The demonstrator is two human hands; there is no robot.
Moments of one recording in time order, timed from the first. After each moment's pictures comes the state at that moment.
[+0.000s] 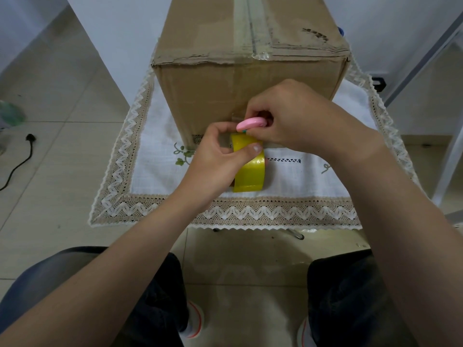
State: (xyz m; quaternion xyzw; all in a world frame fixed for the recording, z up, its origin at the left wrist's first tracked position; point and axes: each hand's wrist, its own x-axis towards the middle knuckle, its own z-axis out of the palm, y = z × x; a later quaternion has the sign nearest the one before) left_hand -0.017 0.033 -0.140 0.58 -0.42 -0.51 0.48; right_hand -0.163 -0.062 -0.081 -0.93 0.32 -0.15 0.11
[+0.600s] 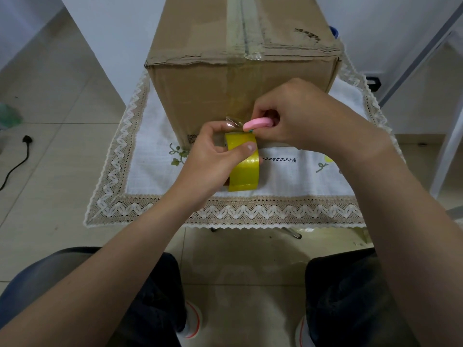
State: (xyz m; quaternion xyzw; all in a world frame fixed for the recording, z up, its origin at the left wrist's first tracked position) left_hand -0.023 0.036 -0.129 0.56 -0.37 -0.53 0.51; right_hand -0.181 -0.062 -0.078 -0.92 0.33 -0.15 0.12
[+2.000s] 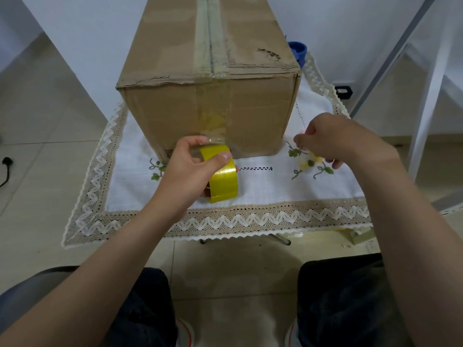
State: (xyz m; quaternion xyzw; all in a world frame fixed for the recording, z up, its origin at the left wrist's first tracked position) left_hand -0.023 0.028 -0.136 0.62 -0.39 -0.50 0.47; right_hand -0.275 -0.083 -0.102 -0.72 0.67 0.01 0.21
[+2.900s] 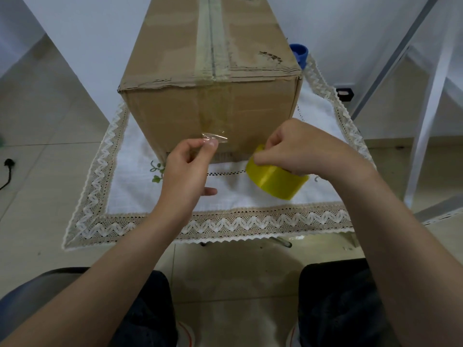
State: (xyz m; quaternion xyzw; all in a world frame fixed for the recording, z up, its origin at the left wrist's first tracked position) left_hand -0.031 0.029 -0.134 0.64 -0.37 -0.42 0.53; right_hand -0.220 -0.042 -0.081 -0.75 0.56 -0.07 0.34
